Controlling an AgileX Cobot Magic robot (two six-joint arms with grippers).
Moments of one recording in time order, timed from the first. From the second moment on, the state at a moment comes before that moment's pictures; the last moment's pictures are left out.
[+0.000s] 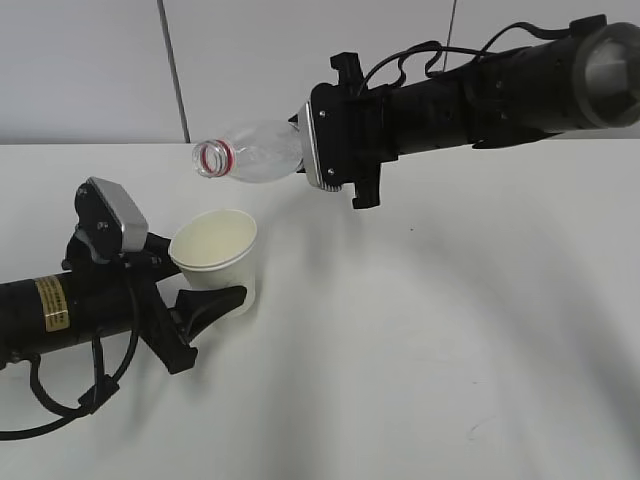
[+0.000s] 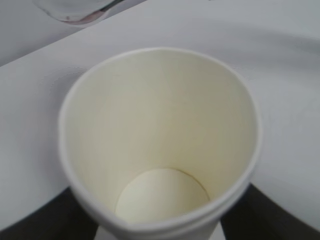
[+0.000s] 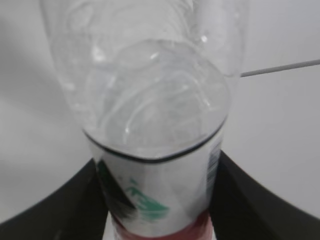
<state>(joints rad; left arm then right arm) -0.23 1.91 -0.55 0.80 -1.05 -0.18 0.36 2.04 -1.45 -1.58 -0.37 0.08</state>
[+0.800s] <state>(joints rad) -0.23 1.91 -0.55 0.78 -1.03 -0.18 0.37 2.04 -1.46 -1.64 -0.31 0.01</state>
